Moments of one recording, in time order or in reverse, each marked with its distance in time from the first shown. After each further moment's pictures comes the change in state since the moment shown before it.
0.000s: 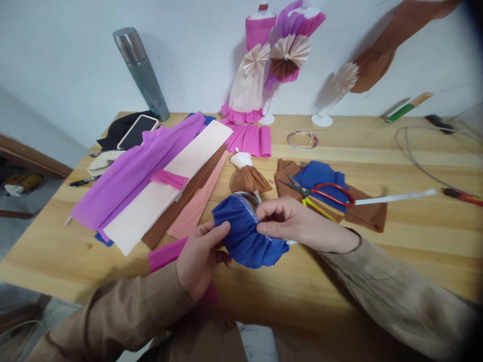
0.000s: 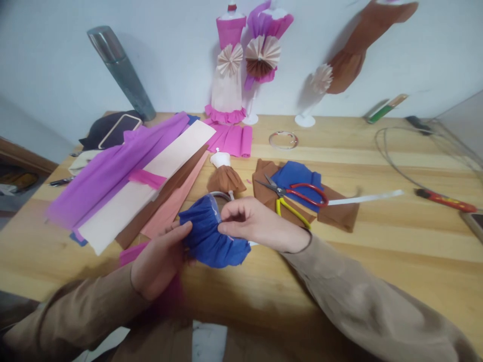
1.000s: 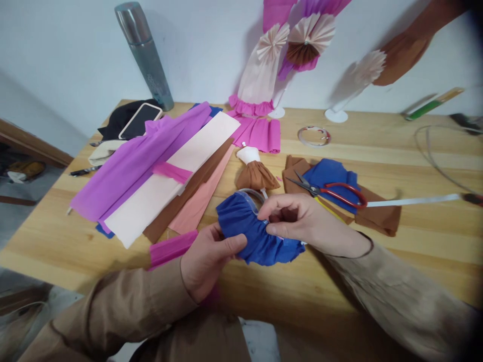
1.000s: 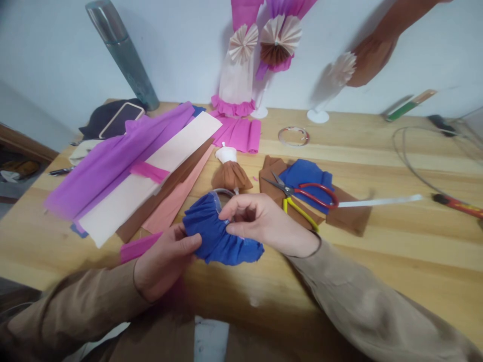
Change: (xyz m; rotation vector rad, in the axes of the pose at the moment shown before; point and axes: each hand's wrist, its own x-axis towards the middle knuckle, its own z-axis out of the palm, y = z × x) left_hand 0.003 -0.009 -0.001 -0.139 -0.147 0.006; right_hand 0.000 0.008 -0.001 0.077 0.093 -0.123
